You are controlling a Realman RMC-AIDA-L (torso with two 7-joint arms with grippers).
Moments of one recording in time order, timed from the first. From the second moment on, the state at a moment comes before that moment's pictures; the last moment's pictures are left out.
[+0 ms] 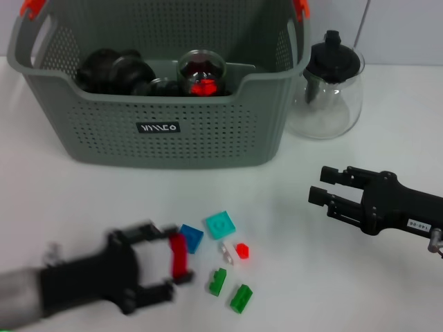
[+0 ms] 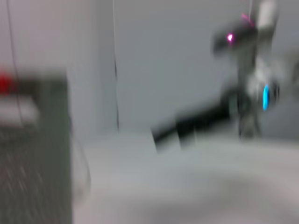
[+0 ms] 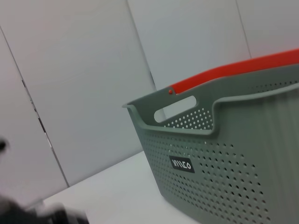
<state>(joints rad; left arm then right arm) -0.28 -2.15 0.62 0.48 2.00 1.66 -0.72 0.45 2.08 -0.65 -0.42 -1.85 -1.55 1.18</state>
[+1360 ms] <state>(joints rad) -0.80 -2.07 0.96 0.85 2.07 0.96 -1.90 0.45 2.09 -0.65 -0.42 -1.85 -1.58 1.14</state>
